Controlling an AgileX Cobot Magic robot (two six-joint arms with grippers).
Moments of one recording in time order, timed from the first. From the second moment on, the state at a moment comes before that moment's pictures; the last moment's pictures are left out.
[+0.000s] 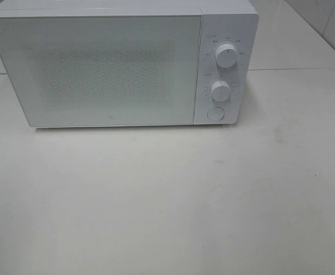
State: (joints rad) left arm 0.03 0.22 -0.59 -0.08 1.14 0.13; right arm 0.08 0.00 -0.51 -0.10 1.01 0.13
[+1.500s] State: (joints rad) left arm 0.03 0.00 -0.52 -0.10 1.09 0.13; right arm 0.08 0.00 -0.51 -0.10 1.01 0.13
